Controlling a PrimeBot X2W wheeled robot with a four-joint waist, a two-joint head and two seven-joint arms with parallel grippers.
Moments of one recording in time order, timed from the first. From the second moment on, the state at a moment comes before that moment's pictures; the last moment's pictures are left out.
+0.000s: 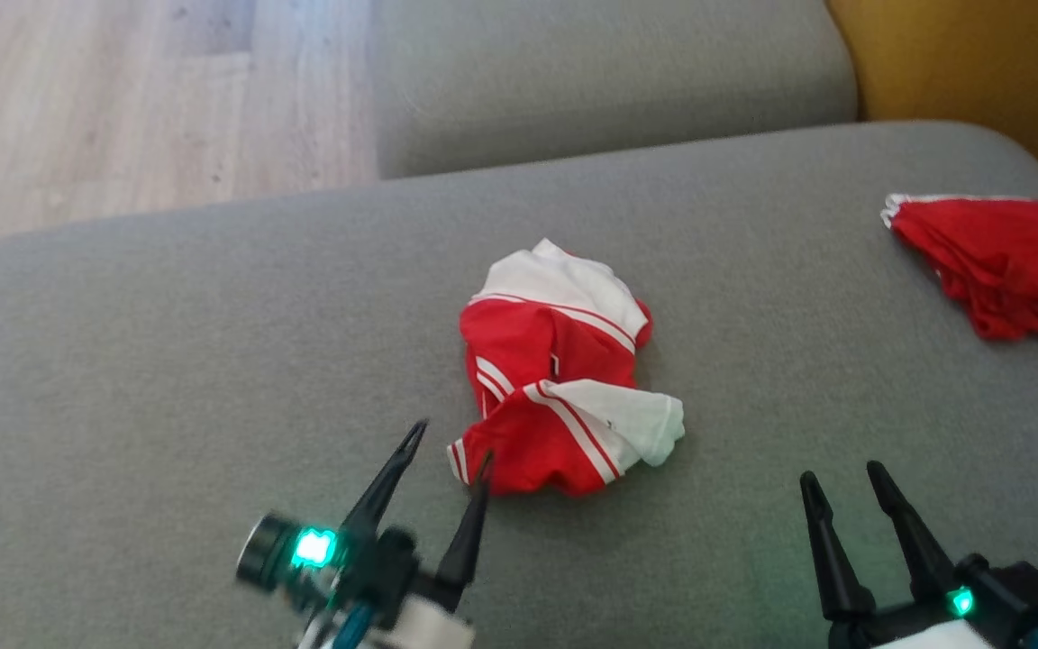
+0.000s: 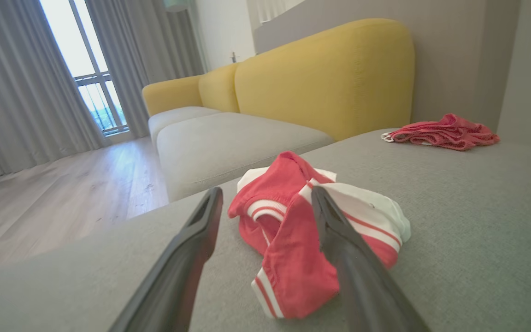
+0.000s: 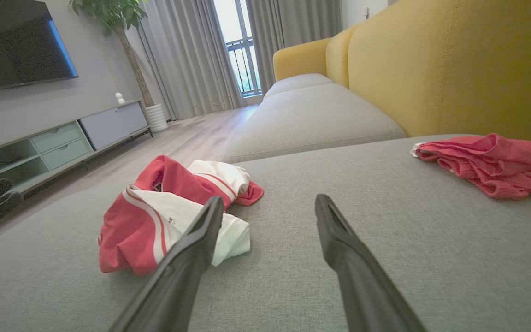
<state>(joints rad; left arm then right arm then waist) -0.06 0.06 -0.44 0.28 0.03 0.03 -0.25 0.23 -0.16 0.17 0.06 0.30 0.12 -0.25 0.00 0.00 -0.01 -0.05</state>
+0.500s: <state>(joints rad) -0.37 0.05 -0.56 0.56 0.08 -0.03 -0.25 0.15 -0.18 0.20 0.06 0.32 0.12 -0.25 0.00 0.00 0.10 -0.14</state>
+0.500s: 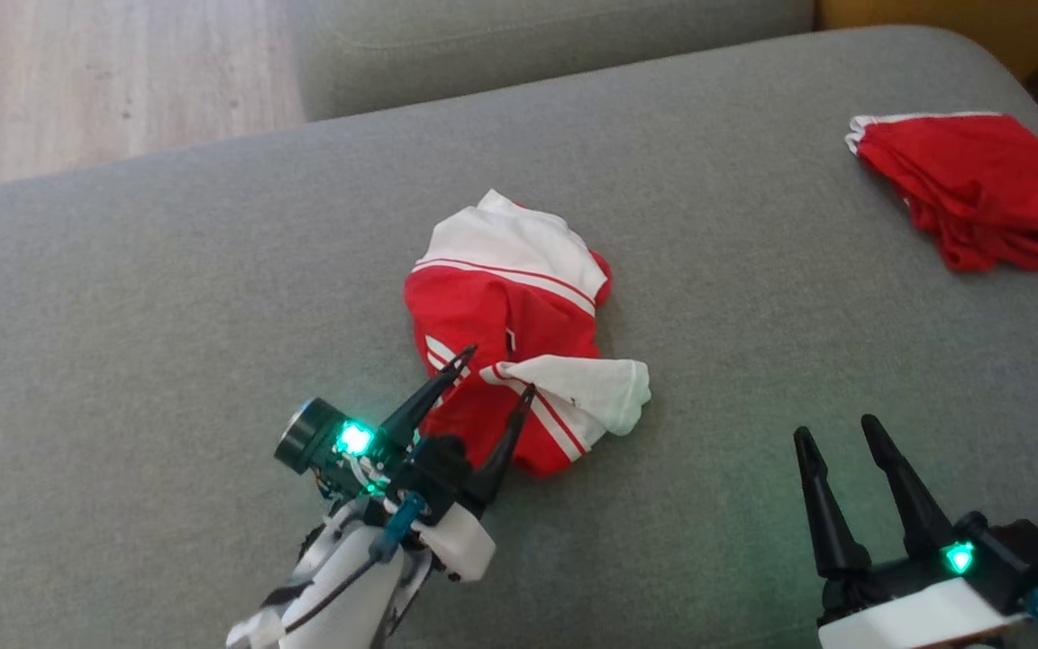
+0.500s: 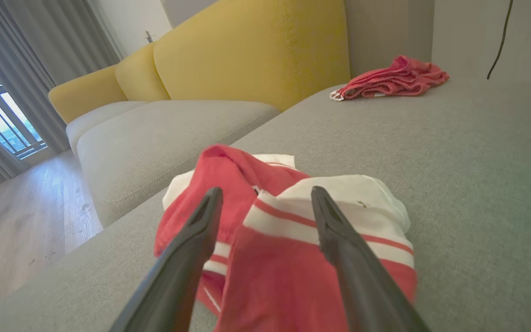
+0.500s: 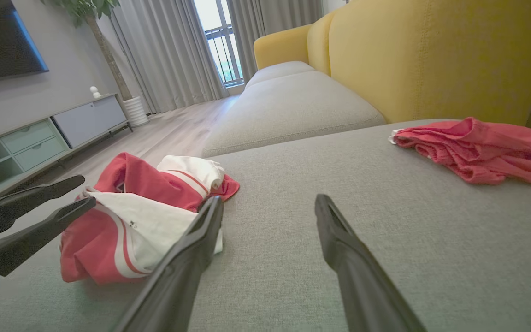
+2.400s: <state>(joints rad) -0.86 0.11 -0.62 0.74 -0.26 0.01 -0.26 0.13 -0.14 0.18 0.04 0.33 0.12 -0.25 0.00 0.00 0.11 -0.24</state>
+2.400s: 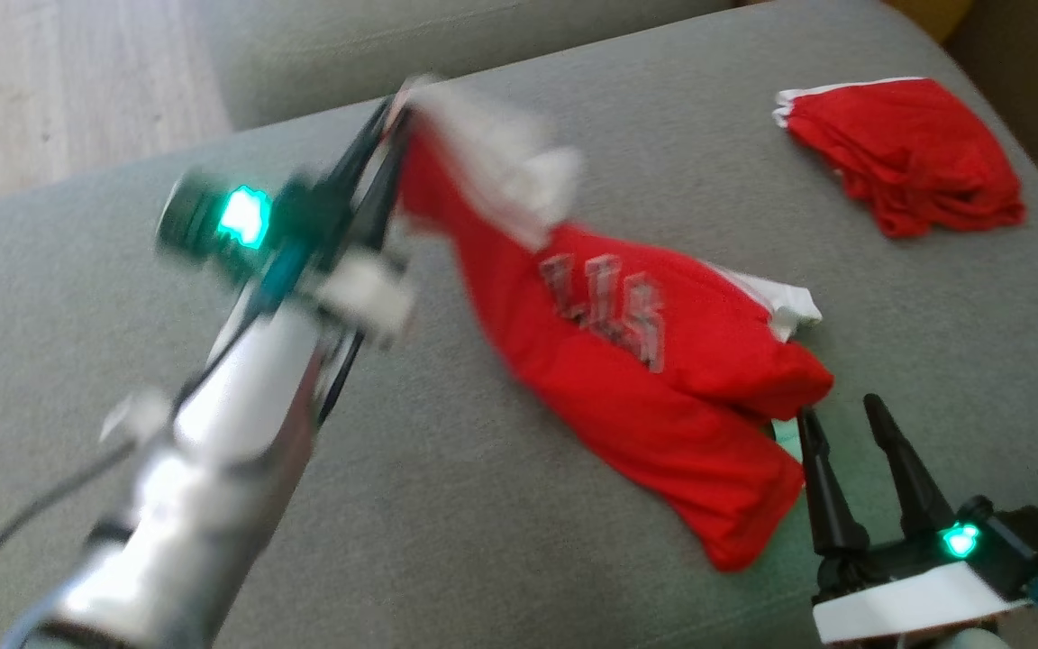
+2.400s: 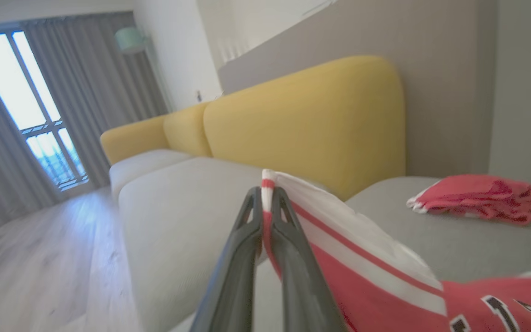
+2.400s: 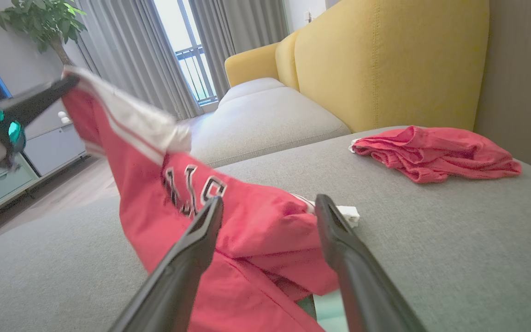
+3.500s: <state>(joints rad) -1.00 0.24 -1.08 0.42 -0.48 -0.13 0.10 0.01 -0.15 0.21 0.03 0.33 0.12 -0.25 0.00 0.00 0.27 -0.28</state>
